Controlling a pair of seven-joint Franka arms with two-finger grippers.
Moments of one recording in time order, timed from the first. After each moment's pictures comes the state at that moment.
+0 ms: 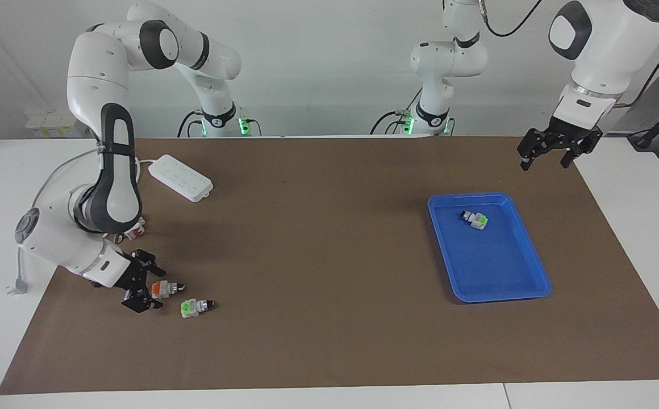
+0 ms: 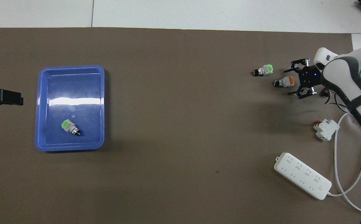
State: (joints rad) left arm -0.14 -0.08 0.14 -1.77 0.04 1.78 0.03; right arm -0.37 0.68 0.22 -1.51 0.32 2.11 -2.14
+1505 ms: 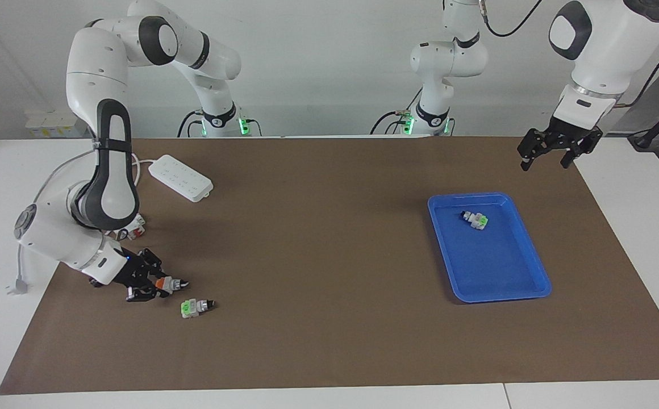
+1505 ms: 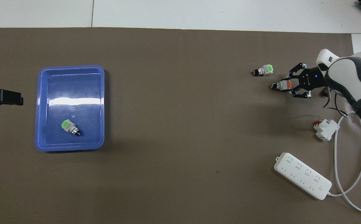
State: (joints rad) left arm -0.14 -0.08 0.14 -1.77 0.04 1.78 0.03; right arm -0.38 0.65 0.21 -1.55 0.40 2.05 -2.10
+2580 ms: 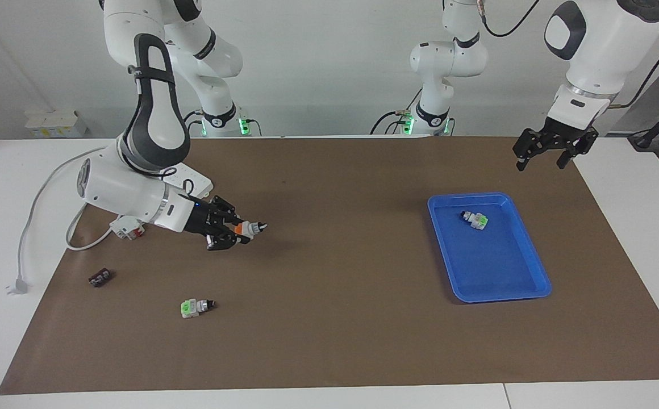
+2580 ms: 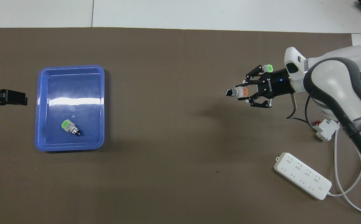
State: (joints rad) left arm -0.14 -0.08 0.13 -1.77 0.04 1.78 0.03; right arm -0.17 0.34 0.25 -1.75 0.79 1.94 -1.99
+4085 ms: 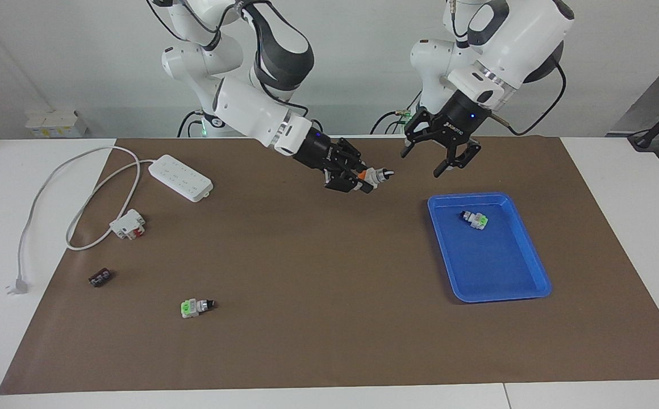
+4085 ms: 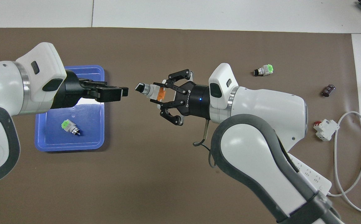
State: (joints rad) left arm -0.36 -0.09 0.05 -1.83 -0.58 2.08 0.23; right arm 0.31 0.12 0.25 -1.87 1.24 2.51 -1.75
